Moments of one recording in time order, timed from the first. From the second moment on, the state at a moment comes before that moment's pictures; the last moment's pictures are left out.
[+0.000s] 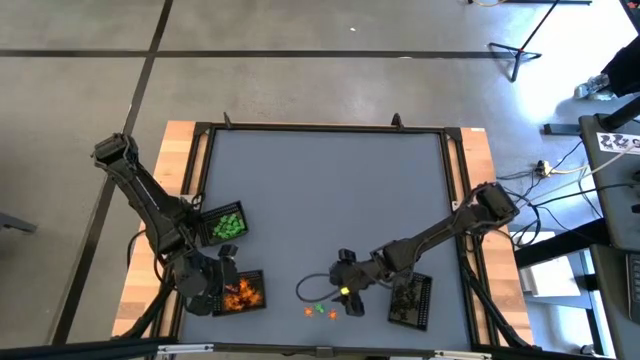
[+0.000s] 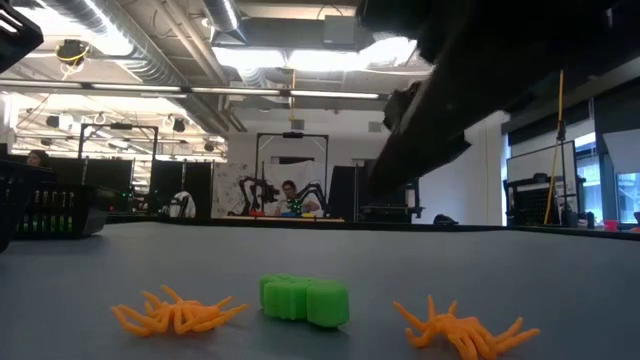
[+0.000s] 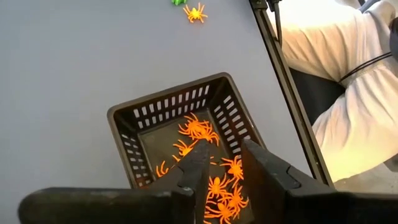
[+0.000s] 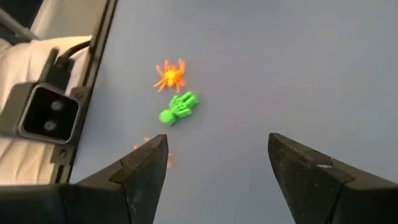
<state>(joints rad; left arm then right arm) -0.91 1.16 0.69 -0.41 -0.27 -0.67 0.48 1.88 1.13 -0.05 0.01 0.44</state>
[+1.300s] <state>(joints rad) -0.91 1.16 0.69 -0.41 -0.27 -0.67 0.62 2.05 1.13 0.08 0.21 0.38</state>
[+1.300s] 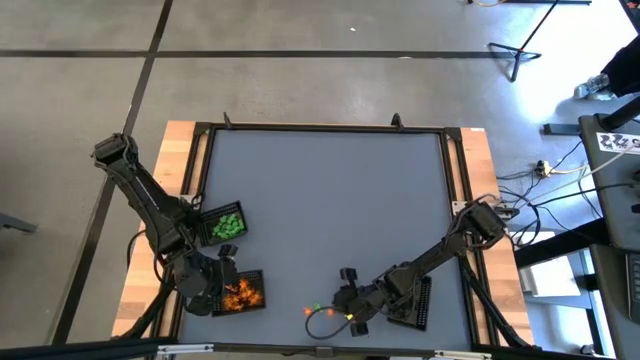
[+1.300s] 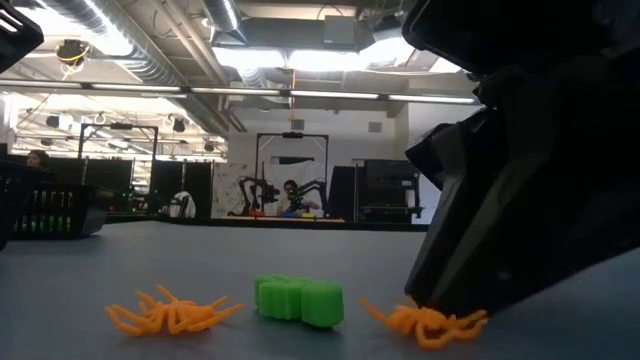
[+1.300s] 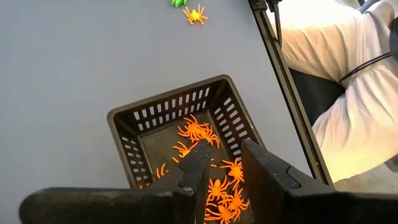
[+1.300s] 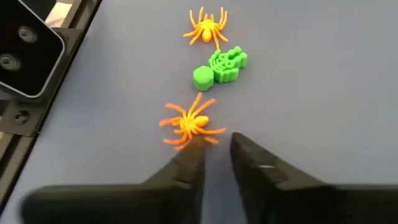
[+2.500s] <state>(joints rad) -0.91 1.16 0.69 -0.41 -0.27 -0.67 0.49 1.90 1.13 0.07 0.17 0.24</state>
